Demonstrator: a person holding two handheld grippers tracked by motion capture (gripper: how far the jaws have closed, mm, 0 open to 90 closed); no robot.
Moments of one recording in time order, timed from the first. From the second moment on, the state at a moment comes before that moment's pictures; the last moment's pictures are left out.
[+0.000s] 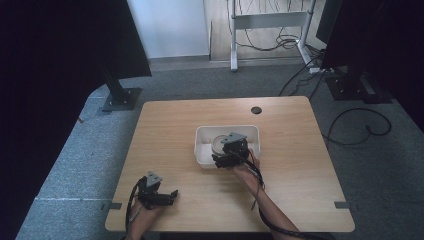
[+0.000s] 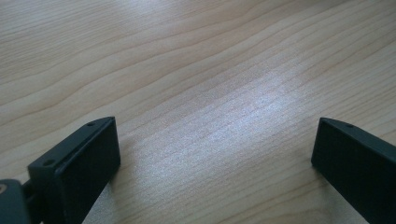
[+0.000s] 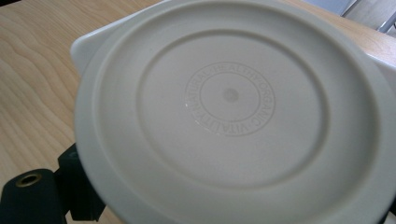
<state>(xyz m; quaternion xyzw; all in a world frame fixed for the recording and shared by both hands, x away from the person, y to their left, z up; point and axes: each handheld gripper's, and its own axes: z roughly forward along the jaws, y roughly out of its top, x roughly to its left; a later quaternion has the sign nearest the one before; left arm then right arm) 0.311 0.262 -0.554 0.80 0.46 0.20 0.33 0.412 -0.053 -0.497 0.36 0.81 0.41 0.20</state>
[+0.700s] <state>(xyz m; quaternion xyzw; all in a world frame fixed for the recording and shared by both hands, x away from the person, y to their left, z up) 0.311 0.262 -0.554 0.80 0.46 0.20 0.33 0.428 -0.029 -0.522 0.38 0.82 0.38 0.20</state>
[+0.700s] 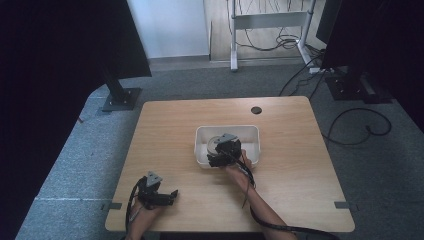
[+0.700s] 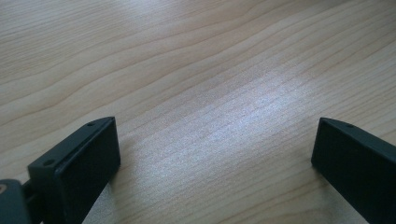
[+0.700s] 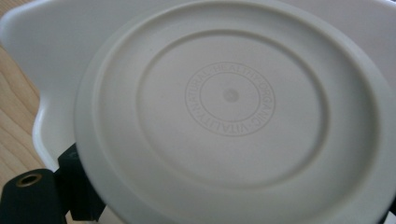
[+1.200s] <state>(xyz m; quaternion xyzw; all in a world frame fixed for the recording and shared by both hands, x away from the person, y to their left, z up) 0.311 0.262 -0.554 0.80 0.46 0.20 0.33 0.432 -0.026 -0.527 0.40 0.82 0.38 0.17</state>
